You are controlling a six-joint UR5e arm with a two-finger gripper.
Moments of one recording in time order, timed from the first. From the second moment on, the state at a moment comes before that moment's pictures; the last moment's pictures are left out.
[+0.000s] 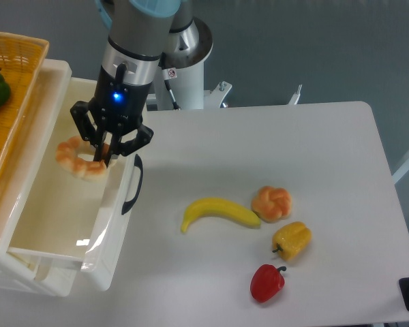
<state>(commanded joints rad) 2.28 -1.65 -1.57 -1.18 1.10 0.44</state>
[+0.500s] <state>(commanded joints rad) 2.28 -1.65 -1.57 -1.18 1.10 0.45</state>
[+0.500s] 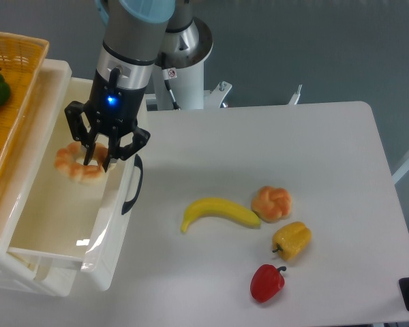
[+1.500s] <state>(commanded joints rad) 2.32 -1.66 -1.56 -1.17 1.11 0.53</state>
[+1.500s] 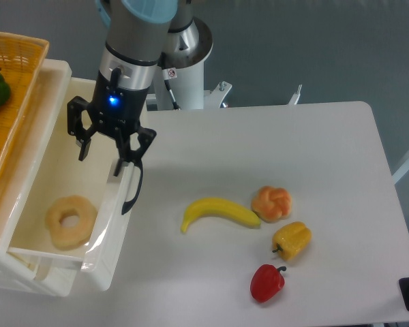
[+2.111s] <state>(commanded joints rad) 2.43 -1.73 -1.55 -1.12 1.12 0.65</state>
